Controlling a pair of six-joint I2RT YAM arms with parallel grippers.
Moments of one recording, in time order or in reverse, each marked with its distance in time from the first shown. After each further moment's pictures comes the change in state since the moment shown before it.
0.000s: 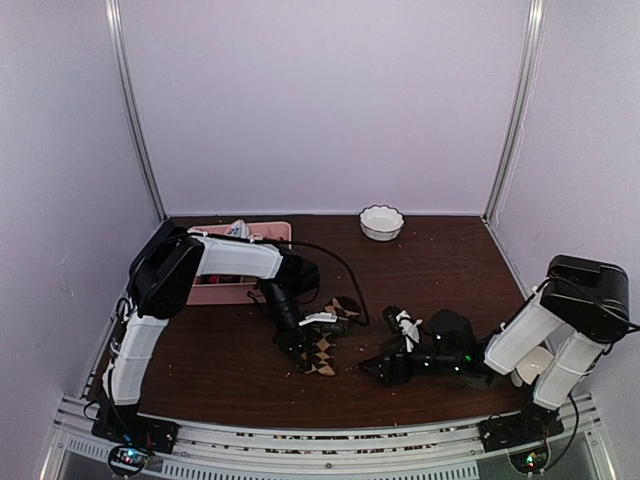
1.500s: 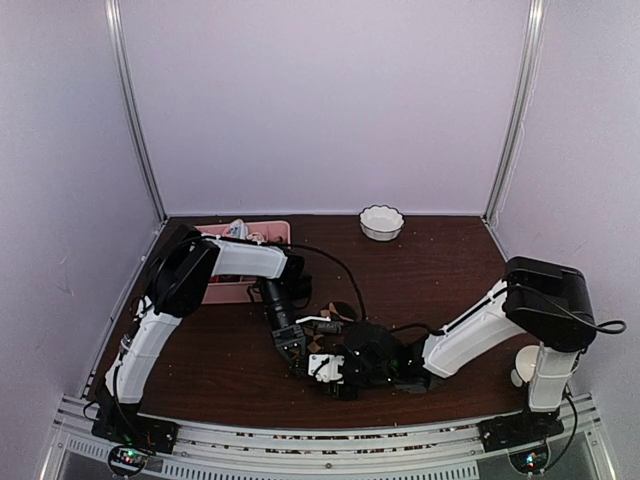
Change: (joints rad) left arm 0.053 0.142 0.122 -0.247 0.090 -0.077; right arm 0.303 0.221 0.476 -0.395 0.147 -0.795
